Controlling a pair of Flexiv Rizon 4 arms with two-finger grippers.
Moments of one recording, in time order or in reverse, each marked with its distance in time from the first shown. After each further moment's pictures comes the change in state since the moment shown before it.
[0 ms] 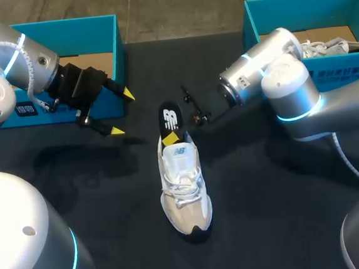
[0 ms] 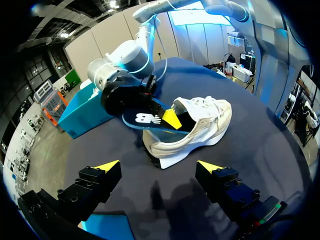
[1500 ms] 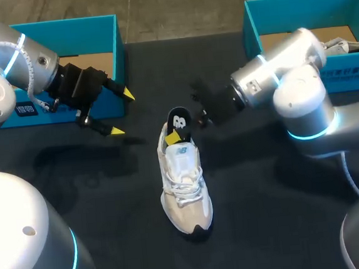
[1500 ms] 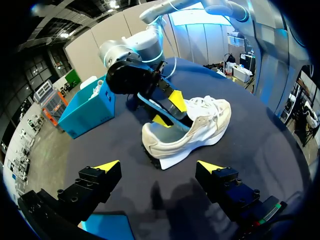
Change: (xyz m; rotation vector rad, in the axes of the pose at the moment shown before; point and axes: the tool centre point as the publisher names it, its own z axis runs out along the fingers) left arm 0.000 0.000 0.000 0.000 0.000 0.000; right arm 0.017 0.000 -0.013 -0.110 -0.191 -0.030
